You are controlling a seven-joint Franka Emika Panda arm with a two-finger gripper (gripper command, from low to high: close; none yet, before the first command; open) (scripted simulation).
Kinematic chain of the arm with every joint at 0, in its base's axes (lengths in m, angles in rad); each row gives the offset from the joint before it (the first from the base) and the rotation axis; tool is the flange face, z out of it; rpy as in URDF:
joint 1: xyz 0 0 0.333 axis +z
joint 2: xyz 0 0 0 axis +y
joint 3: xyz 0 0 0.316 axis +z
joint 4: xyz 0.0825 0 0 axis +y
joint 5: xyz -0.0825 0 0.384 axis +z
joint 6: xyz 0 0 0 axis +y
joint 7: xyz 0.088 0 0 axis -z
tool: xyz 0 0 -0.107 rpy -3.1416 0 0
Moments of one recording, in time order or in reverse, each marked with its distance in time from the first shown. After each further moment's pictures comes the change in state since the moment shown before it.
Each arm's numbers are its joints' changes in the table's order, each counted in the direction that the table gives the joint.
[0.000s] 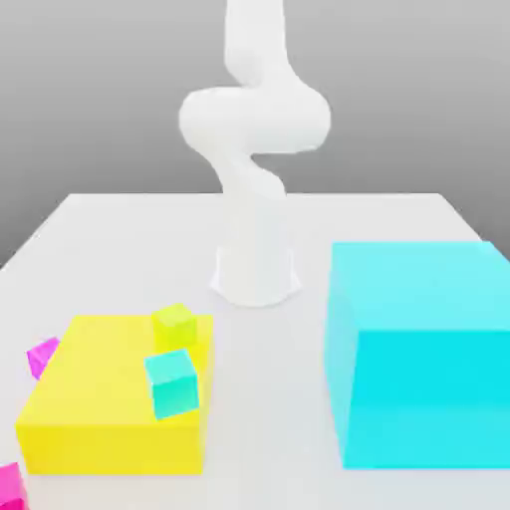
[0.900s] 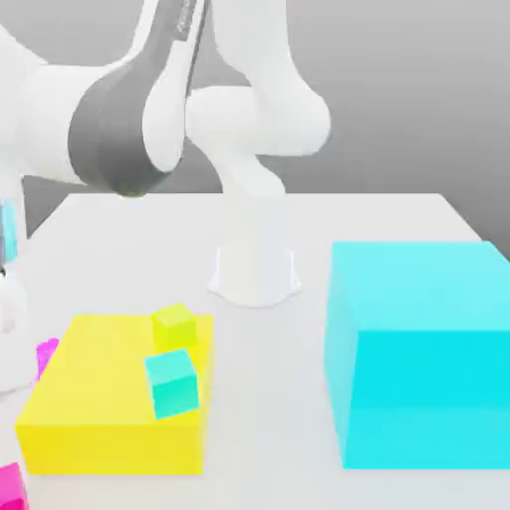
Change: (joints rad) arm -0.274 0.988 -0.135 -0.149 0.075 -0.205 0.399
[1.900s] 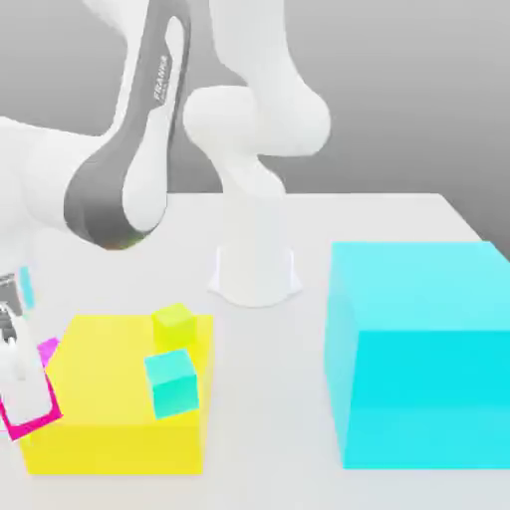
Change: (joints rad) arm -0.004 -0.172 -0.025 0.237 -0.056 0.045 -0.006
